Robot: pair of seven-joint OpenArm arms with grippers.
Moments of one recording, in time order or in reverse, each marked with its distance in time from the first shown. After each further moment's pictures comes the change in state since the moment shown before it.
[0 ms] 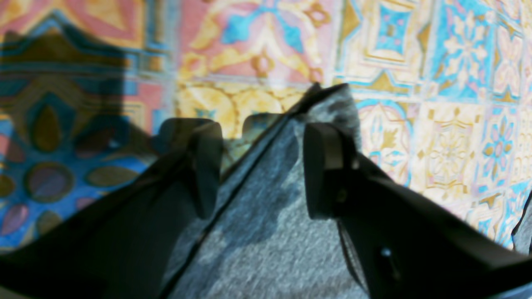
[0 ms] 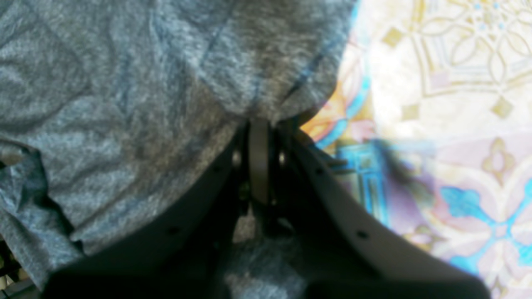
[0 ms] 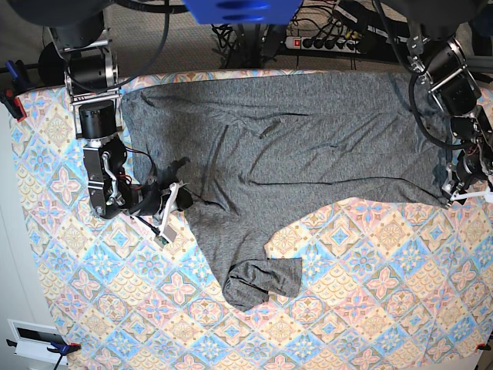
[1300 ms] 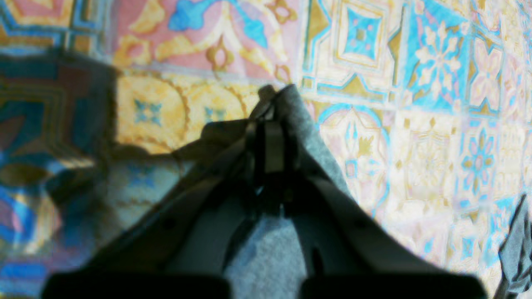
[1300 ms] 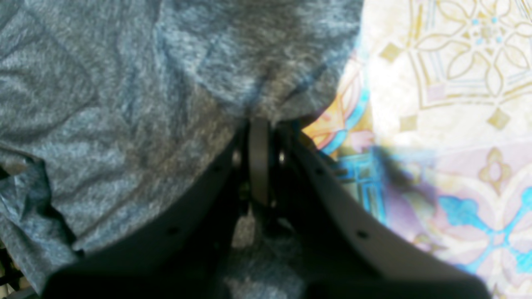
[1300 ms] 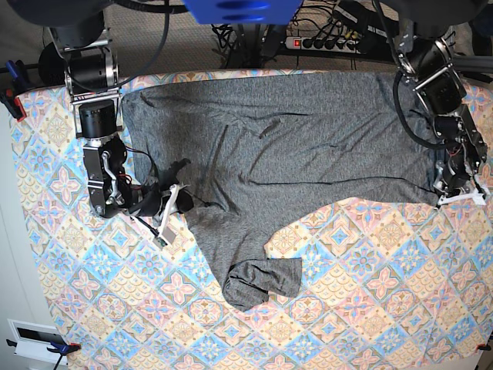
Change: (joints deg) left arm 0.7 4.3 -0.1 4.6 -0.3 0.4 -5.7; right arm -0.2 -0.1 1.0 0.0 0.2 0.0 2.0
